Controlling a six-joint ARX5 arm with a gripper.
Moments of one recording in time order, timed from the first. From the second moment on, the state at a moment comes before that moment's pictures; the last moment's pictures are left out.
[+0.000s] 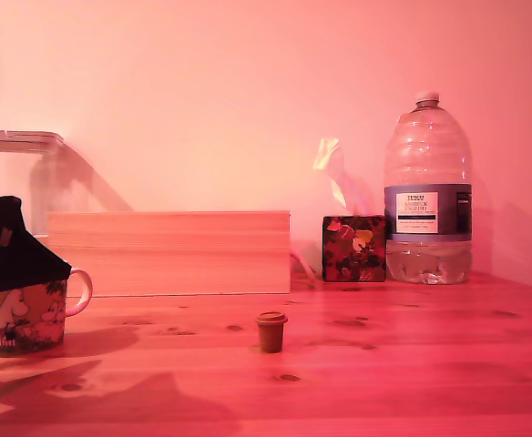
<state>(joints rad) -0.31 1.27 0.08 0.87 0.16 -0.02</state>
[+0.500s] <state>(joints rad) -0.31 1.27 0.08 0.86 0.16 -0.02</state>
